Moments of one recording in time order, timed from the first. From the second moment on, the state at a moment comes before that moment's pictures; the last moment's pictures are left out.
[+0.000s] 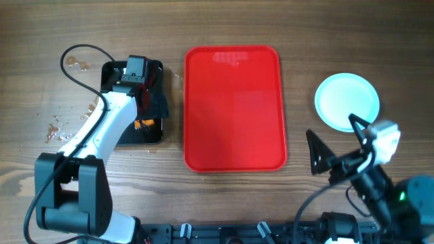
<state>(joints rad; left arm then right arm) -0.15 1.68 1.10 -0.76 -0.20 -0.31 -0.10 0.35 0.80 -0.63 -0.47 0.03</state>
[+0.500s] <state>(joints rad) -0.15 1.68 1.10 -0.76 -0.20 -0.31 -0.05 0.03 0.19 -0.30 -0.25 0.02</state>
